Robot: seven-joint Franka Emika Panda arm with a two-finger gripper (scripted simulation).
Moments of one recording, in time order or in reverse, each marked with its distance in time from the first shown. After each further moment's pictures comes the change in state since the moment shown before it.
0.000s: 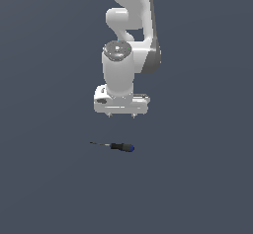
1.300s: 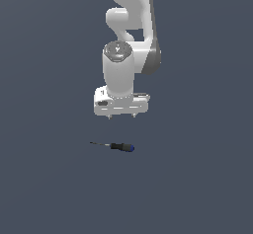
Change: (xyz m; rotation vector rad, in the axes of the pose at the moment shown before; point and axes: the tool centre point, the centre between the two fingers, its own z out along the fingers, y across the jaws) arm 0.003 0.000 0.000 -0.003 0.000 -0.122
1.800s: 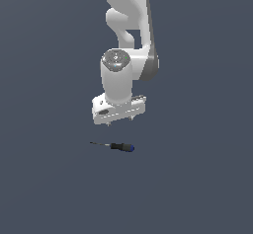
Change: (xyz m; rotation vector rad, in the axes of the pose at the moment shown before) arm 0.012 0.009 0.015 -0.010 -0.004 -0.222
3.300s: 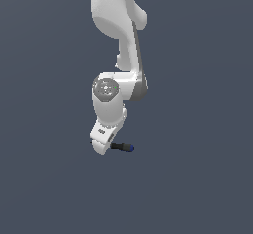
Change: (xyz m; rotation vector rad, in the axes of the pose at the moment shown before) arm 0.032 0.041 0.060 -0.007 0.001 -0.807
